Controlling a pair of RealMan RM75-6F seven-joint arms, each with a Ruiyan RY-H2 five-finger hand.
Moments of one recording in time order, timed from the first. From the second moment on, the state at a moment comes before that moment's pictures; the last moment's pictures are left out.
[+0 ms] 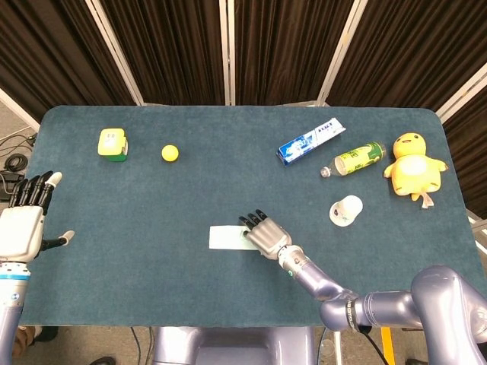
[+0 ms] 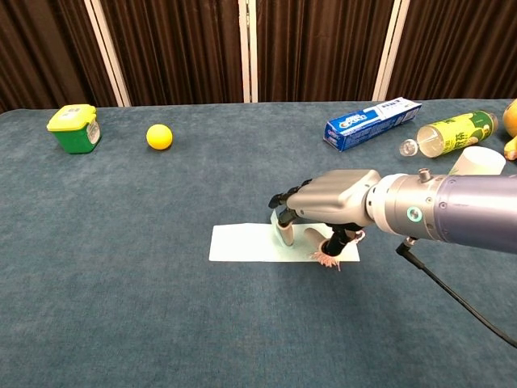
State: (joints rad) left arm -0.27 -1.08 -0.14 -1.85 1.26 1.40 0.28; right arm 1.06 -1.60 -0.01 -1.53 -0.82 0.81 -0.66
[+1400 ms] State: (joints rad) left arm -0.27 -1.07 -0.15 -1.86 1.26 1.39 0.27; right arm 1.05 -1.62 -0.01 -1.53 -0.81 0.84 -0.70
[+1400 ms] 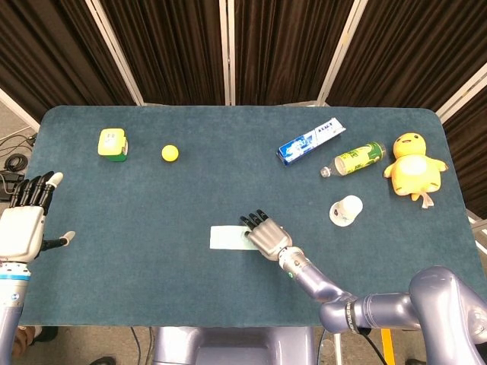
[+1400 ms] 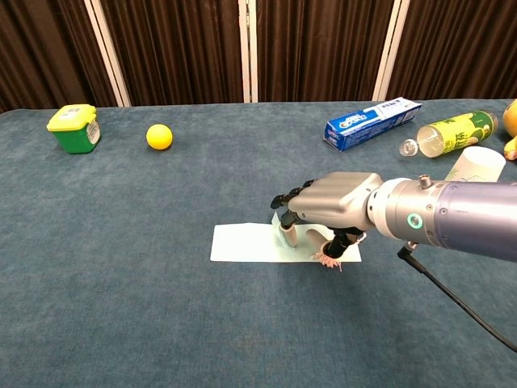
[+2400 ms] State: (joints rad) left arm -0.27 -1.07 -0.15 -1.86 1.26 1.39 0.27; right arm 1.05 -1.60 0.03 -1.56 -0.85 0.86 -0.68
